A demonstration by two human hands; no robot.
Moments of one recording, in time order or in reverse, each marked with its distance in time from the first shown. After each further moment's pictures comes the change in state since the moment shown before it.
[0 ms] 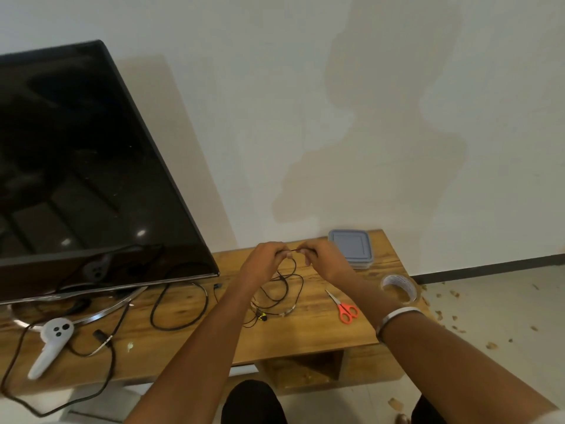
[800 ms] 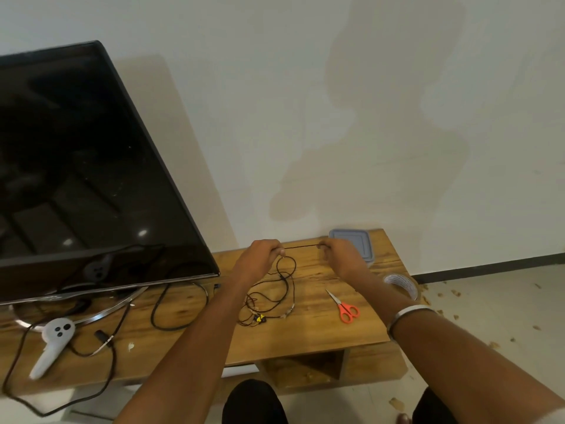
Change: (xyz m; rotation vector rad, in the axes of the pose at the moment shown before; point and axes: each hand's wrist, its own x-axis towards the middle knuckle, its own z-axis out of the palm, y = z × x) left_hand 0.004 -0.014 -0.008 0.067 -0.017 -0.028; right_hand 0.000 0.022 -0.017 -0.136 0.069 0.141
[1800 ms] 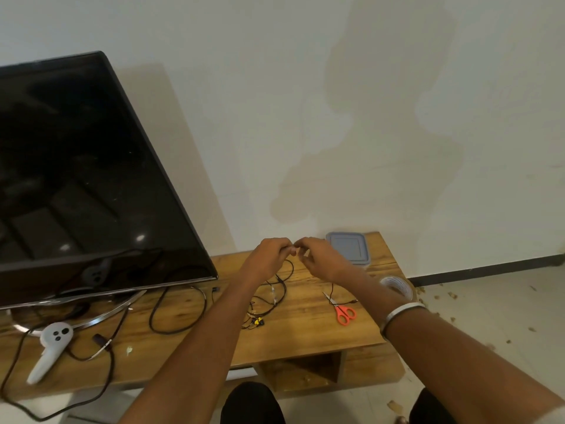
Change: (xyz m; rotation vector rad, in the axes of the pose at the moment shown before) left_hand 0.002 0.035 -0.002 -0.012 -0.010 0.051; right_hand -0.009 -0.028 -0.002 0.007 -0.101 -0.289
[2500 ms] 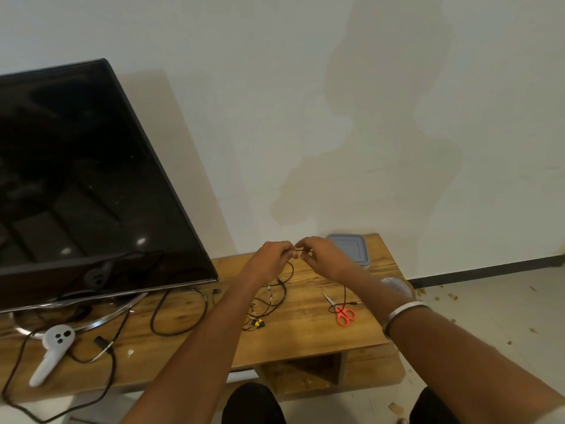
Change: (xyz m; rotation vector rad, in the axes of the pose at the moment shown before) left_hand -0.006 0.009 -0.002 0.010 -0.027 0.014; right_hand -0.001 0.005 -0.006 -0.018 0.029 -0.012
